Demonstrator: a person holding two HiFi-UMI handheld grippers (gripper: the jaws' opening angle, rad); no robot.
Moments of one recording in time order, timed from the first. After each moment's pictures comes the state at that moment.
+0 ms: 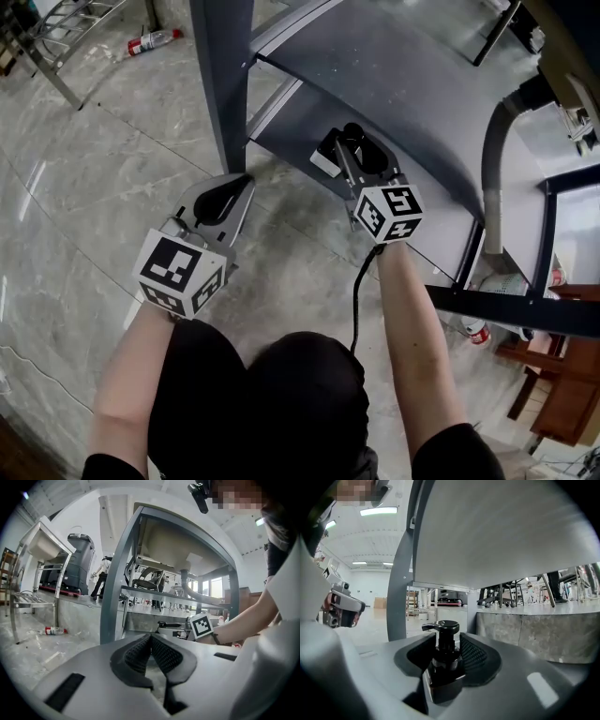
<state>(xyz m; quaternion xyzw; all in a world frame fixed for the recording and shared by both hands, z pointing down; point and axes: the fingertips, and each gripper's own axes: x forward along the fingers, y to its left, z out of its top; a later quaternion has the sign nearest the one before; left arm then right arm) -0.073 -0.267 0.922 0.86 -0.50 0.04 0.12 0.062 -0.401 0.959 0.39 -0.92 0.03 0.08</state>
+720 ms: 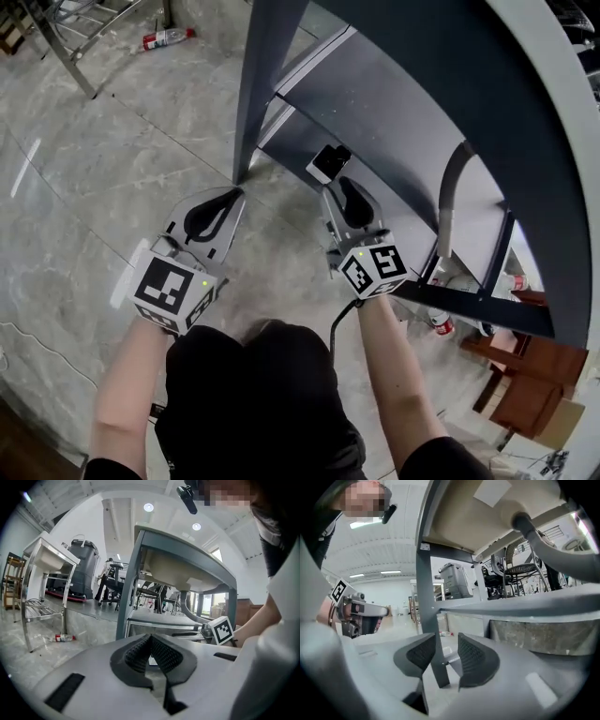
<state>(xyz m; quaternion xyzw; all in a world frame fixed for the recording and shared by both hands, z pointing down) -0.108 -0.225 0.816 0.85 -0.52 0.03 0.13 0.039 -0.296 0.864 0.37 -0.92 0.10 0.07</state>
